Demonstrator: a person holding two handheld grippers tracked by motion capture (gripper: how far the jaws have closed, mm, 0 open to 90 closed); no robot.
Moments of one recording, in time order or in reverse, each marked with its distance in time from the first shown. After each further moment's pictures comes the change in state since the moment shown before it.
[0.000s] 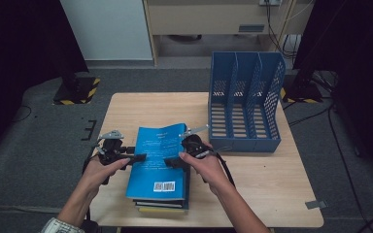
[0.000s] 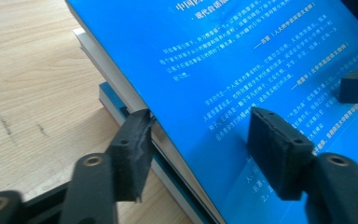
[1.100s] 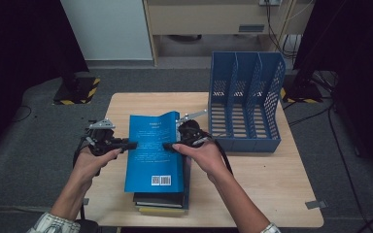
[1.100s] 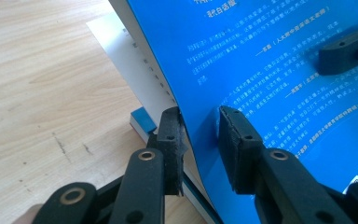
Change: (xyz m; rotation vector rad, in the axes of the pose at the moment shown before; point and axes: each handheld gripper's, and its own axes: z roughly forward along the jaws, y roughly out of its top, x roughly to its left) left arm 0.000 0.031 -0.033 -0.023 0.058 0.043; right arm 0.008 0.045 -0.021 -0.037 -0.017 -0.049
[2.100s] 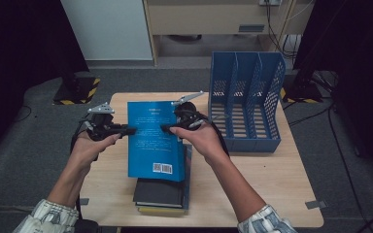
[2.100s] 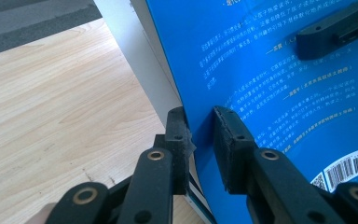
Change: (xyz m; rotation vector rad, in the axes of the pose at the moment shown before) left arm 0.005 0.044 -0.011 -0.011 0.028 0.070; right arm -0.006 0.049 -0.009 -0.043 -0.059 -0.078
